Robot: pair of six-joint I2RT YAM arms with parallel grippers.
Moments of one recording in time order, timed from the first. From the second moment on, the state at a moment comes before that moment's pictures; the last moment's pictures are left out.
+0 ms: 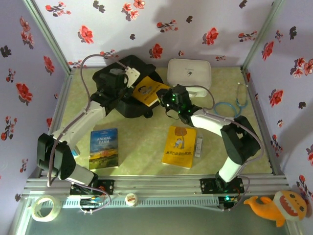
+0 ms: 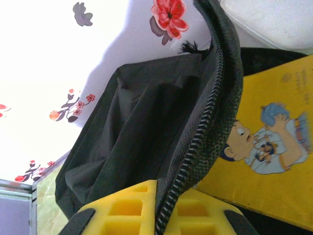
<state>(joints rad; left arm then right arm) -0.51 1.48 1.27 -0.27 -0.24 0.40 0.62 1.70 1.02 0.36 -0.13 1.47</state>
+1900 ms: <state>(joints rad) -0.53 1.49 1.11 -0.13 -0.10 0.27 0.60 2.12 1.51 0.07 -0.19 1.54</state>
